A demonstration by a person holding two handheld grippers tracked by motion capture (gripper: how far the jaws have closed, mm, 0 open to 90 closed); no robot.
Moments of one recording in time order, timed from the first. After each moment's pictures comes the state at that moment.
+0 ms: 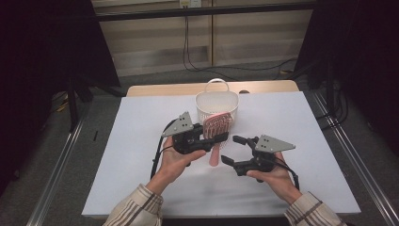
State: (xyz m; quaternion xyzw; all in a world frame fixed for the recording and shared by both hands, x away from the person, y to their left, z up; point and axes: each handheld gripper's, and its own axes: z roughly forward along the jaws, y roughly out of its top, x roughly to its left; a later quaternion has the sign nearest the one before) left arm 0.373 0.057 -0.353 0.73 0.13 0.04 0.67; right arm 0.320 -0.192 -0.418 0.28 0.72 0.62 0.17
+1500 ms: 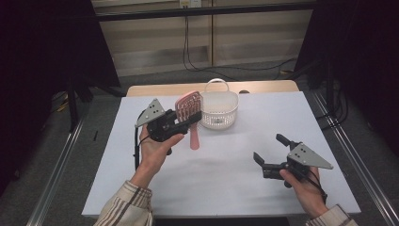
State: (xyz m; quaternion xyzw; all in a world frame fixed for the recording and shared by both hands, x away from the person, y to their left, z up) left arm 0.391 0.108 -0.328 0.69 0.22 0.13 0.68; right arm 0.279 -0.259 -0.416 0.37 0.65 0.56 0.34
